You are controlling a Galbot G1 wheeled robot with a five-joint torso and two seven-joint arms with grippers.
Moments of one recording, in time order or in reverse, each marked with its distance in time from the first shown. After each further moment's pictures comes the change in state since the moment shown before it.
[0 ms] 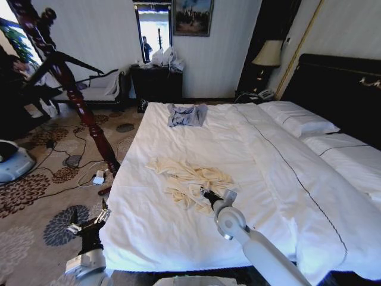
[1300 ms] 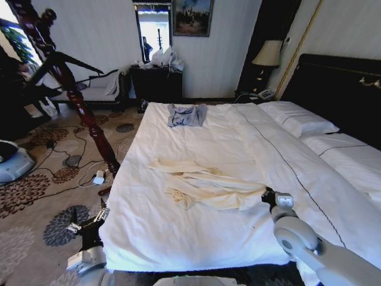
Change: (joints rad) left arm -0.044 0.007 -0.010 0.046 -0.016 0.005 -0.019; right arm -0.463 -0.521 0.434 0.275 -0.187 -0.250 0.199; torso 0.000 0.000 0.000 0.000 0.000
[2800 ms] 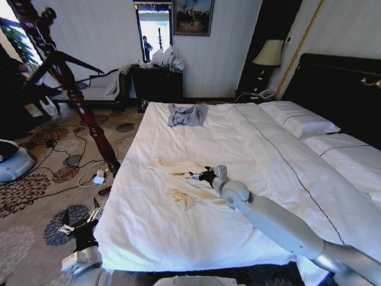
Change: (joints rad) left arm -0.028 -0.018 -0.031 -0.004 0.004 0.009 -0.023; right arm 0.905 0.302 -0.648 -0.289 0.282 -0.044 -0.473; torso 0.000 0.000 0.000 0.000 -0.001
